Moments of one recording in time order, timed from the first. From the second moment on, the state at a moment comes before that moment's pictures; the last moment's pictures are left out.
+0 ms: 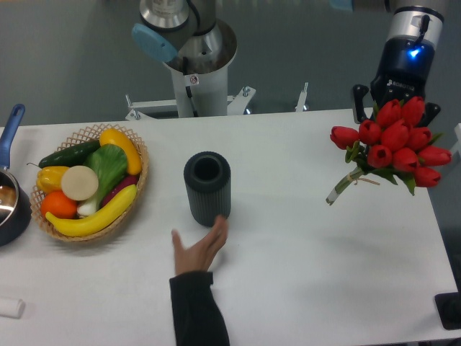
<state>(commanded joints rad) 3.05 -1.73 -1.70 -0.91 0.53 1.10</state>
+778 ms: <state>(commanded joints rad) 3.05 -1.69 -1.70 -0.91 0.68 1.10</state>
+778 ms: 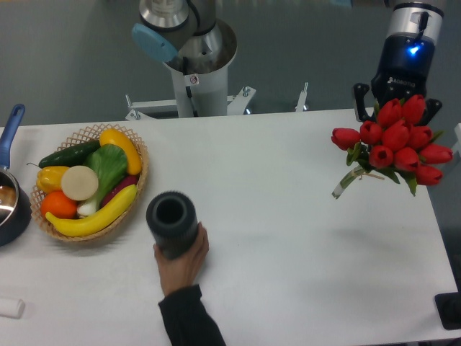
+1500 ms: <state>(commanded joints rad) 2.84 -1.75 -1.69 -0.92 1.24 1.15</state>
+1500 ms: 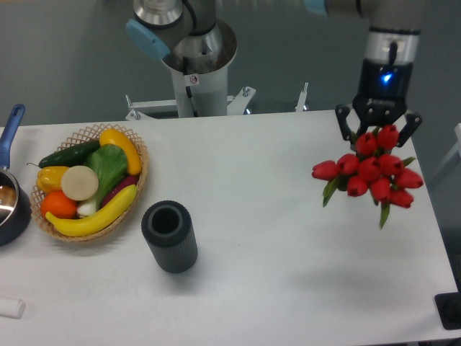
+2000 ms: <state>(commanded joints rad) 2.68 -1.90 -1.69 -0.92 1.52 1.16</state>
